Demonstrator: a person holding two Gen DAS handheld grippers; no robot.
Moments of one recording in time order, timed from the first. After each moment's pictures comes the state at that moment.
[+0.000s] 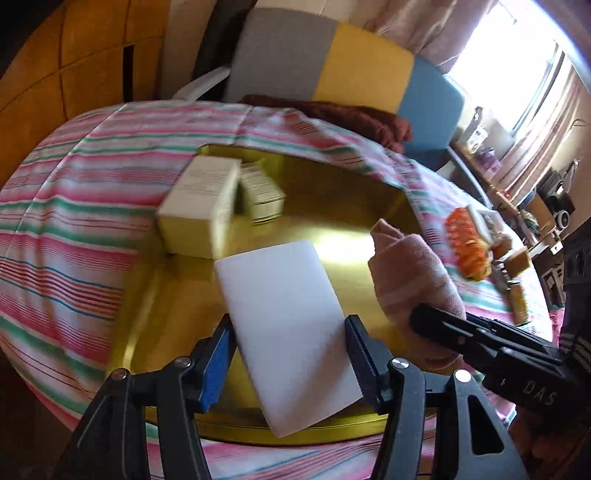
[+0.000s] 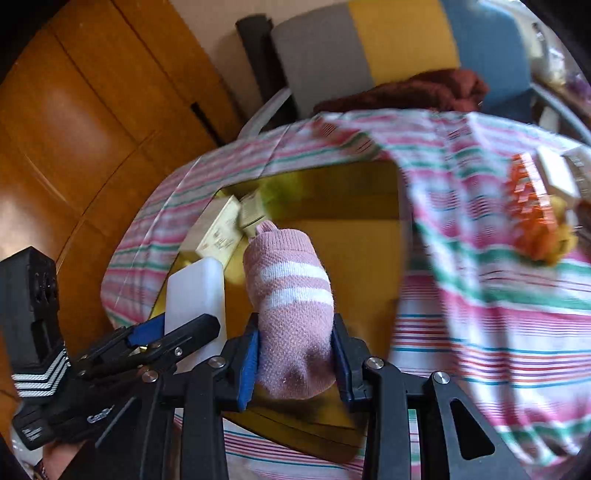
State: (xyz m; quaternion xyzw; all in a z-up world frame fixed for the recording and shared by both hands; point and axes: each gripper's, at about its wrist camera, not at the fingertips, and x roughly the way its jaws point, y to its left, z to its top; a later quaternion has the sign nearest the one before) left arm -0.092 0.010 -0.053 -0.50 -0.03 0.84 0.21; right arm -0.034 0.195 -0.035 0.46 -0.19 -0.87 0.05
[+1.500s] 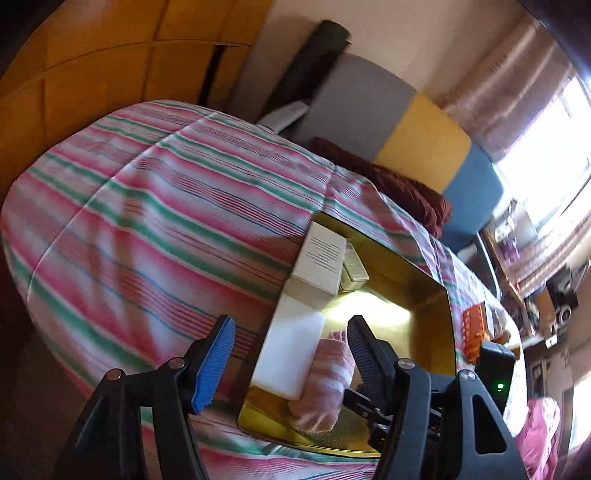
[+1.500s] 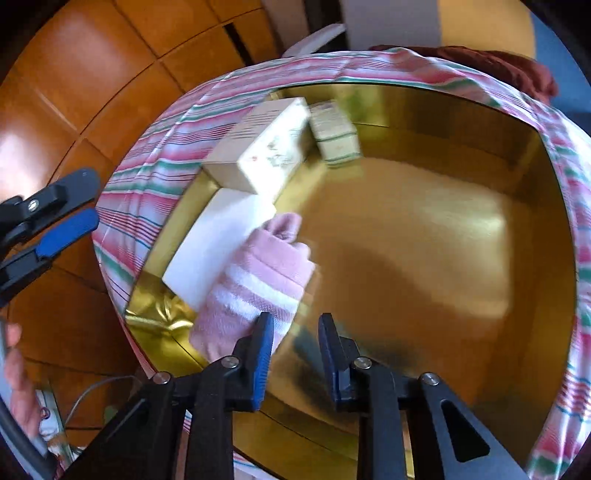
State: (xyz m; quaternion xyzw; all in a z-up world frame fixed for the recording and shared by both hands) left arm -0.111 -0.106 -0.018 -0.46 -0.17 0.86 0.13; right arm -0.096 0.100 -0.095 0.54 -0.11 -0.82 0.12
